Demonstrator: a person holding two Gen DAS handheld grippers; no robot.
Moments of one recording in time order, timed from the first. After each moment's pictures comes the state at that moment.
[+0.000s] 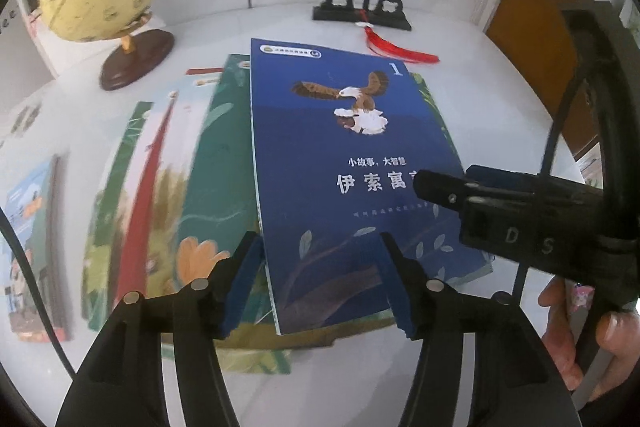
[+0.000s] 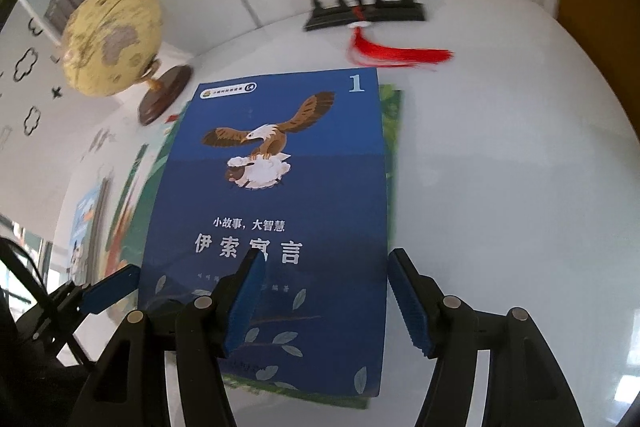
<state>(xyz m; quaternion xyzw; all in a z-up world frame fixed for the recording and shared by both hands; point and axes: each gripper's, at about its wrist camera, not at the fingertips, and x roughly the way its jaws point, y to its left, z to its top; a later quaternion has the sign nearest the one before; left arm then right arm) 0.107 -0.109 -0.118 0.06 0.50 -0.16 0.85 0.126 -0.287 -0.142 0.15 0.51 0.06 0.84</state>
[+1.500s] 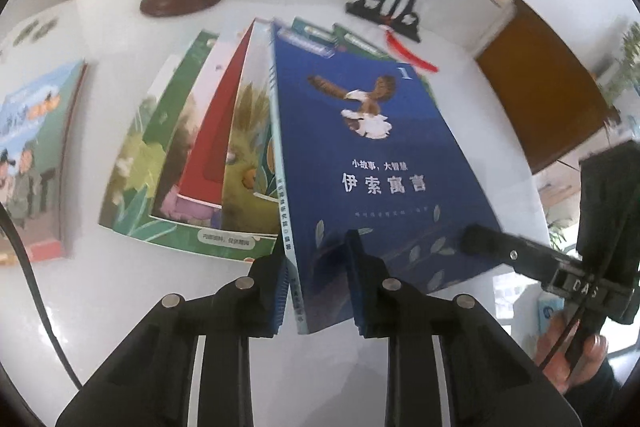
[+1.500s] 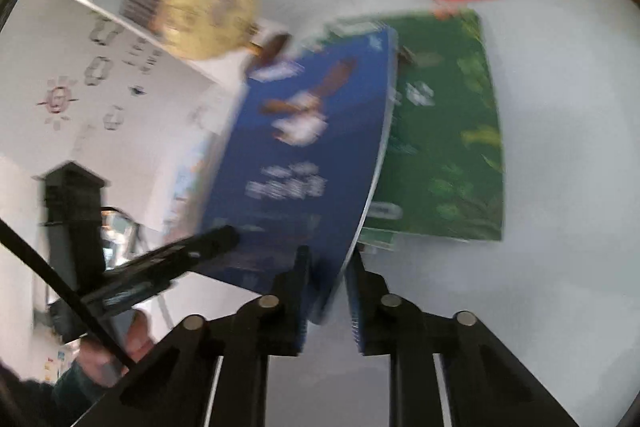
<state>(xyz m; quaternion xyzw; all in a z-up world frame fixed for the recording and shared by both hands) 0.070 -0.024 -0.108 -0.05 0.52 -0.21 0.82 0.032 -0.257 -0.135 0.26 0.49 0.21 0.81</state>
